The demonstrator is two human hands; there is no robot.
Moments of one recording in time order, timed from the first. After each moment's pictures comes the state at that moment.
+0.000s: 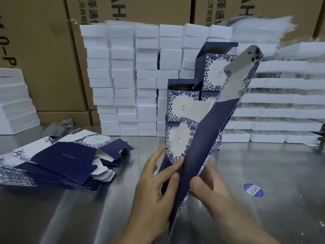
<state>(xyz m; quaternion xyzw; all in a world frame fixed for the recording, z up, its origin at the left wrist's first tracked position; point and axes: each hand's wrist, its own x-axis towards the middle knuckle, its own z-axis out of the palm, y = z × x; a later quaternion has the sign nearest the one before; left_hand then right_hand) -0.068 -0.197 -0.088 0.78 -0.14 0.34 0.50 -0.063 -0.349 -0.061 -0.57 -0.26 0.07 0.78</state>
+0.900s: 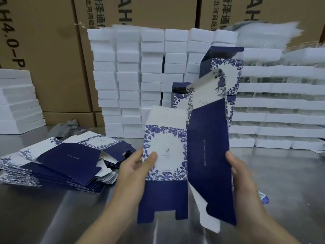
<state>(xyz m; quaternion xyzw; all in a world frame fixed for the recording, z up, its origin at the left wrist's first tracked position) -0.065 -0.160 -0.044 0.62 0.00 0.20 0.76 -0.041 -0.374 -0.041 -0.46 -0.14 0.12 0.87</state>
